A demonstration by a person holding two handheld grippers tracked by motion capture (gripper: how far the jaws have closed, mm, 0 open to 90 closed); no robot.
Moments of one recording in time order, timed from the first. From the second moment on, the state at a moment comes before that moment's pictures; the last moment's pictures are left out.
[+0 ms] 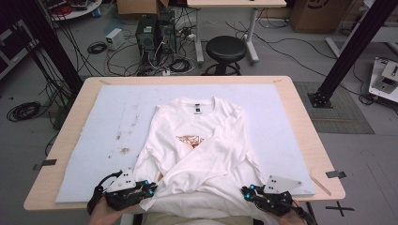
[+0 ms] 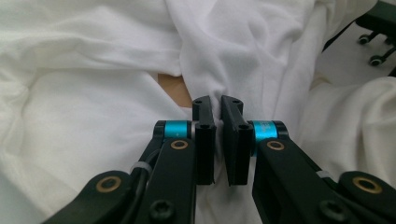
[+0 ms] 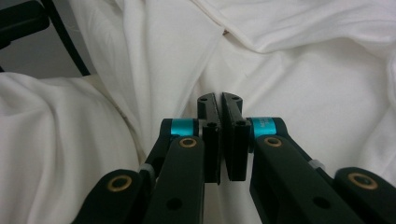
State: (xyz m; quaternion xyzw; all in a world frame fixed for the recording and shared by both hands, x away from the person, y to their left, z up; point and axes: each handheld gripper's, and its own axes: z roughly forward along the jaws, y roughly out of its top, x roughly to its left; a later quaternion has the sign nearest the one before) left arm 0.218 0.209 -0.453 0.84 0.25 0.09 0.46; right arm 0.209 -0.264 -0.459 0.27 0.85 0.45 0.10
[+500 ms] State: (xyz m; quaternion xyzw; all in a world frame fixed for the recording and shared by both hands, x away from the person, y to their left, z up) left arm 0.202 0.208 -0.446 0.87 0.21 0.06 0.44; right arm 0.201 -0.274 -0.452 0.24 0.87 0.44 0.04
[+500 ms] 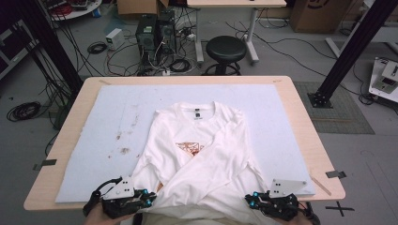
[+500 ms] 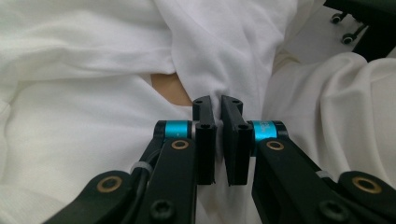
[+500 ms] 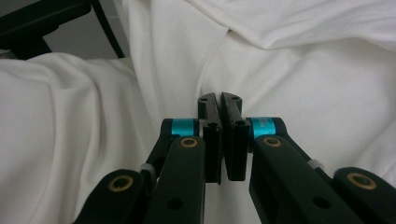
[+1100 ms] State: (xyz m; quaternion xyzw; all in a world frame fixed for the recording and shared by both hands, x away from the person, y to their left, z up) left arm 0.235 0.230 -0.431 0.80 0.37 0.20 0.42; right arm 0.231 -0.289 -0.447 0.37 0.80 0.43 0.19
